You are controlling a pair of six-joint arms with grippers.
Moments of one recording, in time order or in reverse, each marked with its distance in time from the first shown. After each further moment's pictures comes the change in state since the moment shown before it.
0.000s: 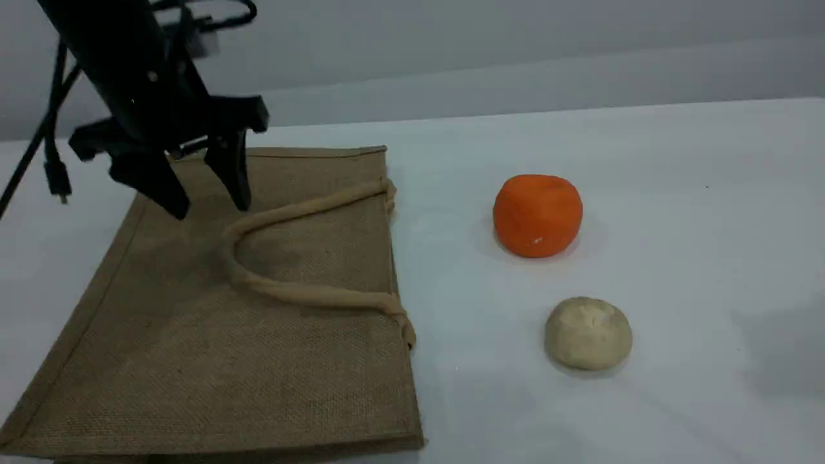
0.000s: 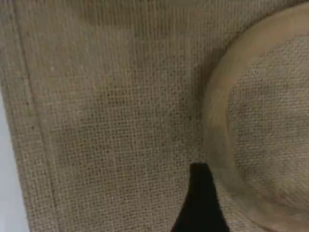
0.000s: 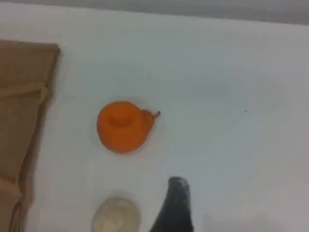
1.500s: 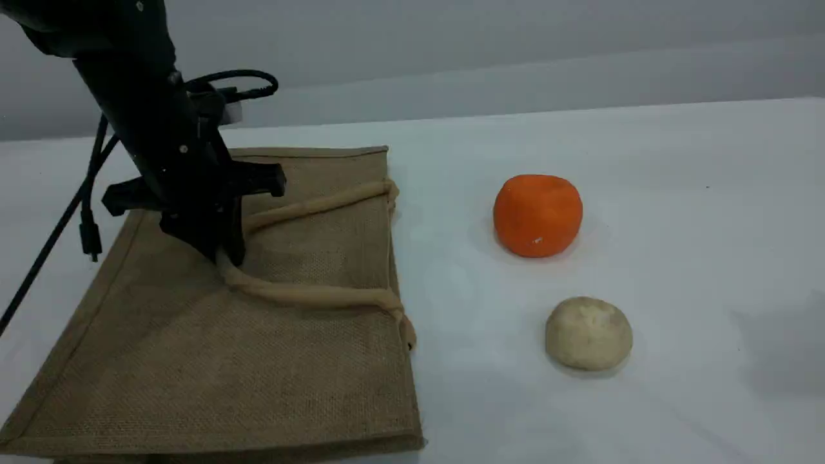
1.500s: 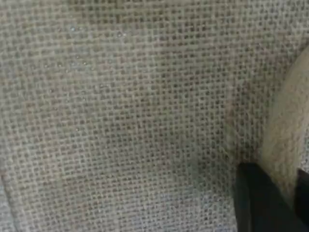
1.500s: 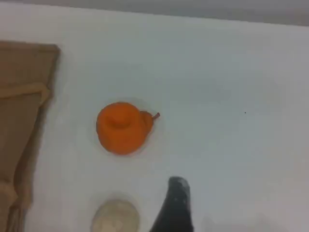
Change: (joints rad) left arm 0.000 0.136 0.000 -0.002 -0.105 0.050; right arm 0.000 0.000 0.000 0.000 -0.007 -0.003
